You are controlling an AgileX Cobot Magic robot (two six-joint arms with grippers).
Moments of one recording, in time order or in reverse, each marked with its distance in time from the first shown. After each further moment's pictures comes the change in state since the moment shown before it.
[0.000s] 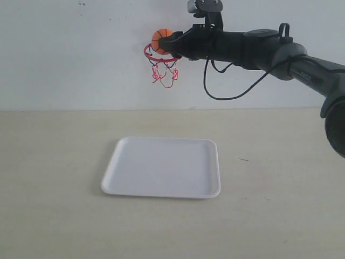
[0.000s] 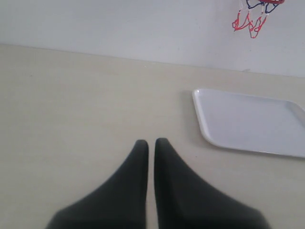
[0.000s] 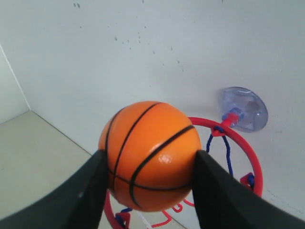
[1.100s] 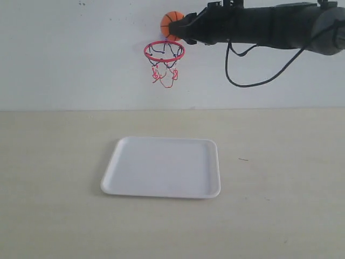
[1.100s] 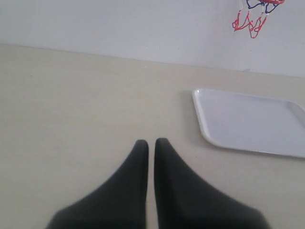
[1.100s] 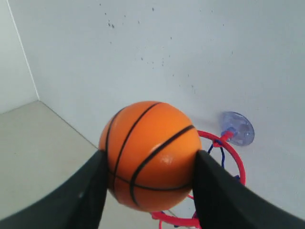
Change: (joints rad) left arm 0.000 0.000 0.000 0.000 0.000 0.000; right arm -0.033 -0.279 0.333 0.059 0.044 -0.189
